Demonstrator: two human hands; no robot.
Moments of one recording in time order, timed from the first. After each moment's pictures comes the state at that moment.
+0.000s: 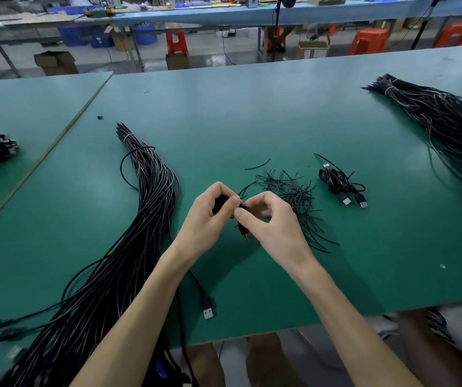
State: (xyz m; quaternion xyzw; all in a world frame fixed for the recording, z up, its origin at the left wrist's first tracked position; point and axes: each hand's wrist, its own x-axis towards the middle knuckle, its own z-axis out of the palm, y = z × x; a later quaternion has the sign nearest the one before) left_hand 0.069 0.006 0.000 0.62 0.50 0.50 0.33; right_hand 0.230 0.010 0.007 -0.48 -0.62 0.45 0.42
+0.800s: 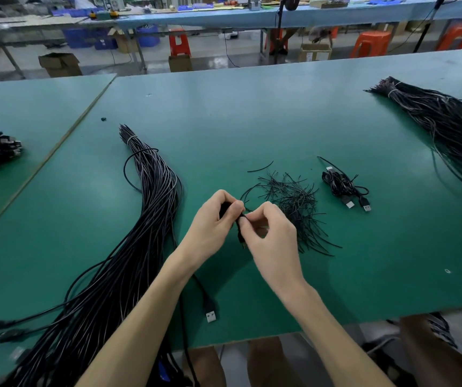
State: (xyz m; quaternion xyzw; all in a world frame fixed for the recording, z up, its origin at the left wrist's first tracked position) left_hand 0.071 0.009 -0.008 0.61 0.56 0.46 0.33; right_hand 0.215 -0.006 -0.011 -0.50 -0.65 0.33 0.47
